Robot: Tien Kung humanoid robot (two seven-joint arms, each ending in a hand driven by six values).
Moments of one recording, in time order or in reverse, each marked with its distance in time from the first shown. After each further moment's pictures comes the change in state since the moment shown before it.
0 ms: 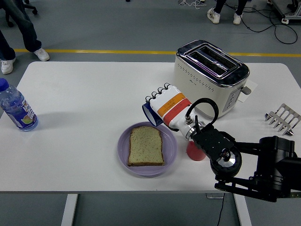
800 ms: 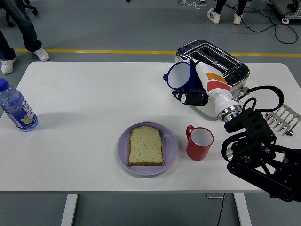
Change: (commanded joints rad) left arm 0.001 0.001 -0.013 0.000 0.011 0.000 0.000; right arm -0.286 -0.109 0.506 0.169 0.714 -0.320 0.221
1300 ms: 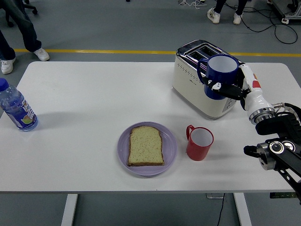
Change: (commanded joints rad) left arm 0.003 -0.001 0.001 0.001 0.005 0.000 0.000; right arm -0.252 -0.028 0.339 0.014 0.584 0.000 0.277
